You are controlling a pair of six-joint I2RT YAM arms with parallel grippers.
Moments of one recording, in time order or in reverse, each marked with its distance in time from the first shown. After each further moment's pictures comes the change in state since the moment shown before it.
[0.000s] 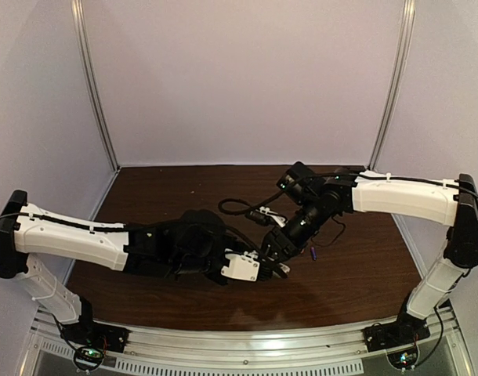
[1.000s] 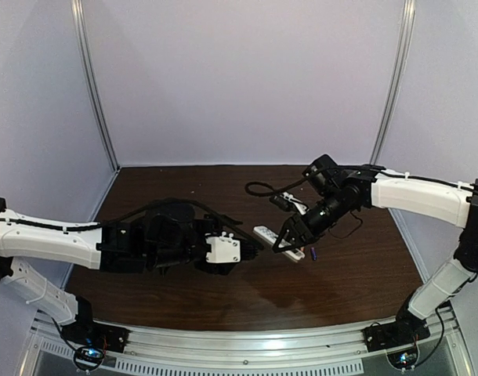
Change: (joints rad) left arm 0.039 -0.185 -0.115 0.117 0.007 -0.103; right arm -0.165 -0.104 -0.104 0.047 0.043 -0.026
